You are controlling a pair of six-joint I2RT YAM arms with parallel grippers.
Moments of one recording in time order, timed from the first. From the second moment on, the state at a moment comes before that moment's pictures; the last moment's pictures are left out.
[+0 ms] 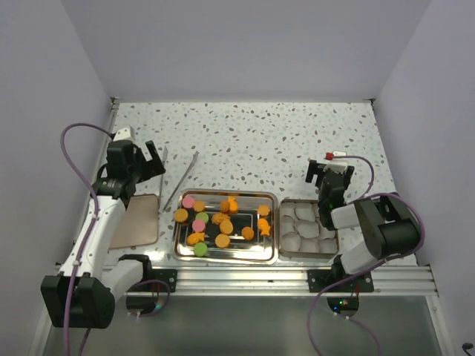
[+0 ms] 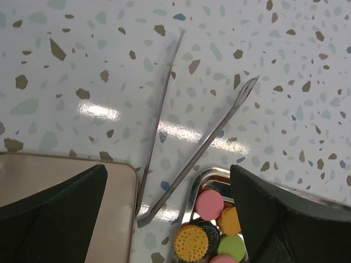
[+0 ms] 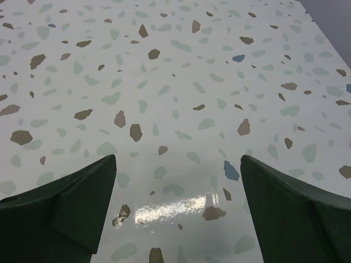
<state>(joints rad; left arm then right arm) -0.02 1.00 0.84 -0.44 -0.08 -0.36 0.21 1.55 0.30 1.03 0.45 0.05</state>
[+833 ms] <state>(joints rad) -0.08 1.34 0.85 -0.54 0.02 -0.23 0.19 1.18 0.38 0.73 0.50 0.05</state>
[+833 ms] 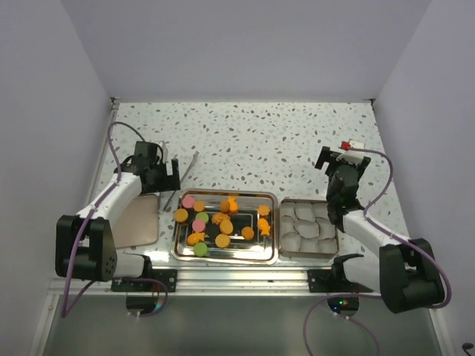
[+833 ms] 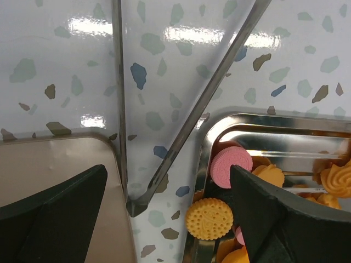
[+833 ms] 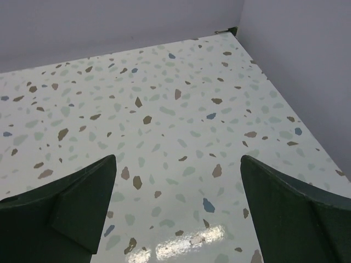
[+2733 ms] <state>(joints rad) -0.13 1.75 1.05 -0.45 -0.12 -0.20 0.21 0.97 0.41 0.24 0.42 0.19</state>
